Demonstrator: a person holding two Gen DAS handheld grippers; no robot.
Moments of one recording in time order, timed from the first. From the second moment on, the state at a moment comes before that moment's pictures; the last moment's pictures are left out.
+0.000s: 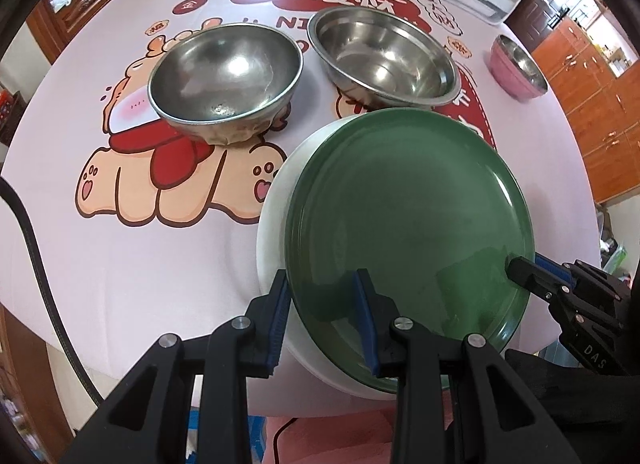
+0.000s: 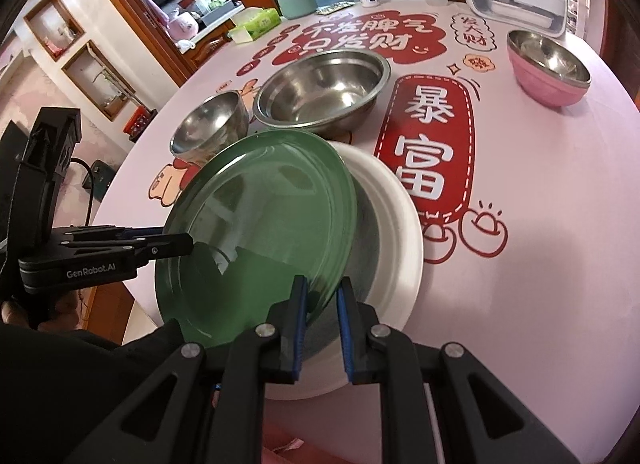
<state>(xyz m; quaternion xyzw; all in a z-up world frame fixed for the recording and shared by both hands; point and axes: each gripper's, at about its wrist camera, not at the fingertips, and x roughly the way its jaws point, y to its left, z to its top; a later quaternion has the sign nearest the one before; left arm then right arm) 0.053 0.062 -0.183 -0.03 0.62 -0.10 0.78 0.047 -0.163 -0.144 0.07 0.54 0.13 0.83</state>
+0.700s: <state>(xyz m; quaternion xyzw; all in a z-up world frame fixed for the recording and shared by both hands) 0.056 0.048 -0.185 -0.01 0.63 -0.10 0.77 0.043 -0.166 -0.148 0.06 0.55 0.12 0.83</state>
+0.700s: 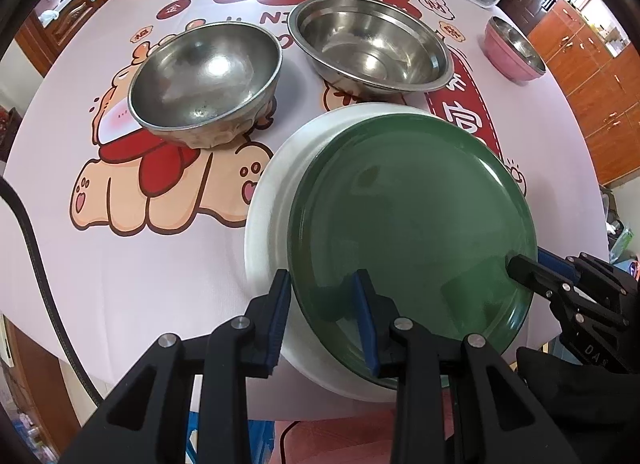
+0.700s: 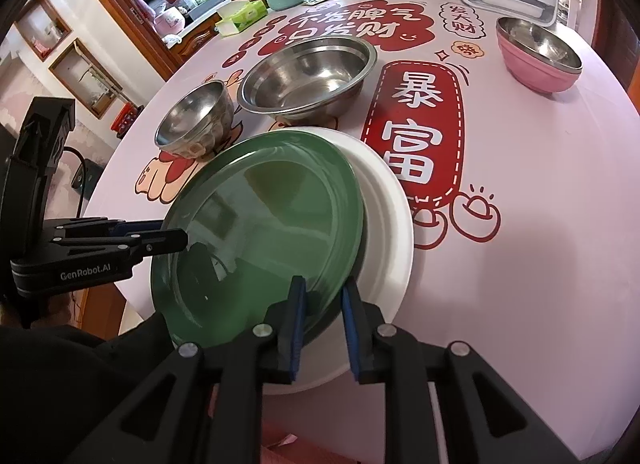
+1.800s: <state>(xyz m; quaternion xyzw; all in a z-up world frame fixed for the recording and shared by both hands) 0.032 0.015 -0.114 -0.07 0.56 0.05 0.82 0.066 -0.217 -0.102 0.06 0.49 0.24 0.83</state>
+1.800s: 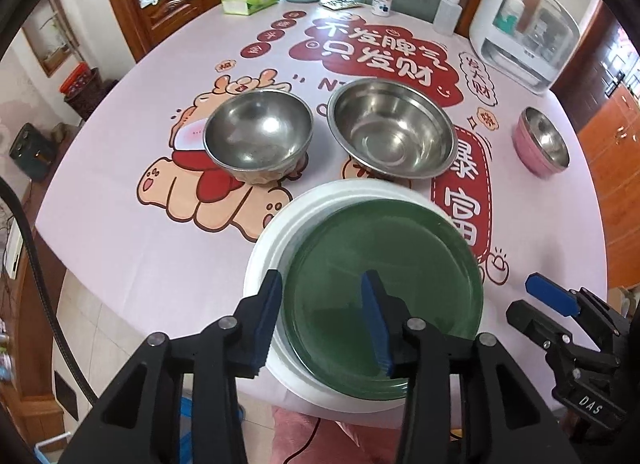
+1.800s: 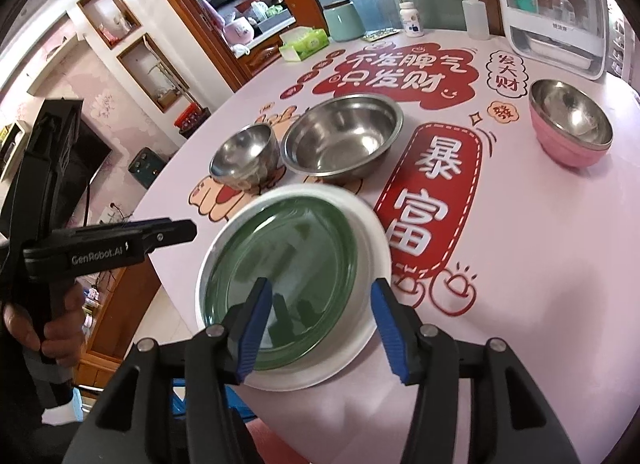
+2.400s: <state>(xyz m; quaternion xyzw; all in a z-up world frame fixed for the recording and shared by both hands) 0.074 0.034 -0.086 -0.06 0.53 0.04 0.84 0.097 -0.216 -0.087 0.13 0.48 0.19 0.84</state>
